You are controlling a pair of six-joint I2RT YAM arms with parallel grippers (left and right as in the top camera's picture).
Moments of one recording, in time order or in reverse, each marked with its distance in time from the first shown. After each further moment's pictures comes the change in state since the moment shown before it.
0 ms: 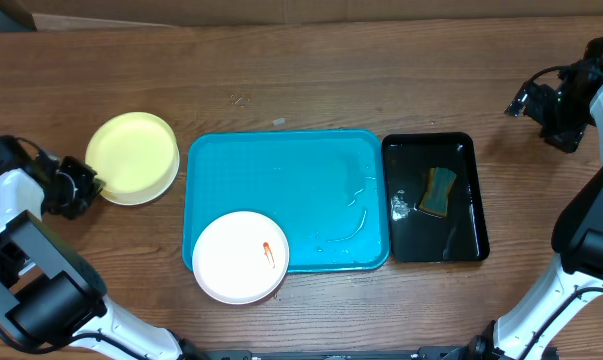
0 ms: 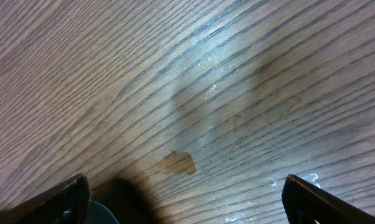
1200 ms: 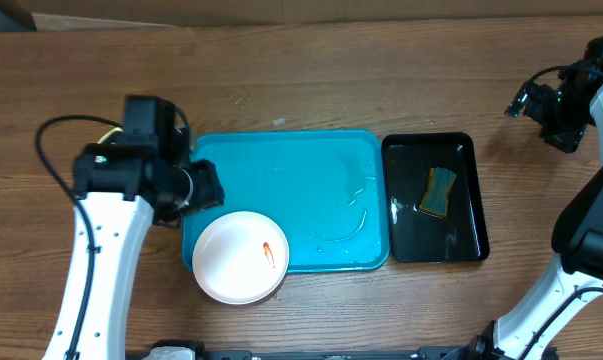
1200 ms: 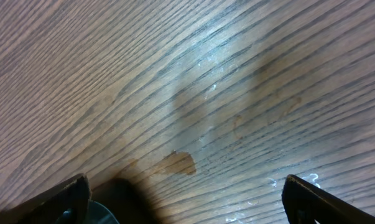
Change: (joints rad) left arm -0.746 -0.563 0.025 -0.624 -0.223 0.026; right arm 0.000 0.000 0.000 0.000 0.000 0.000
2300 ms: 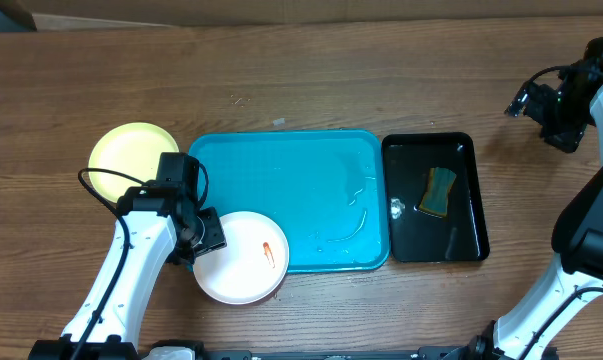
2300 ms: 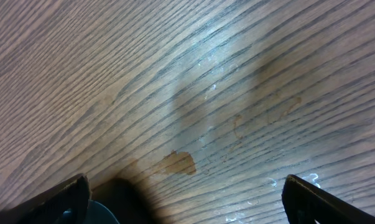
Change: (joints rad) left arm 0.018 0.002 -0.468 0.293 -0.124 -0.069; right arm 0.000 0.000 0.000 0.000 0.000 0.000
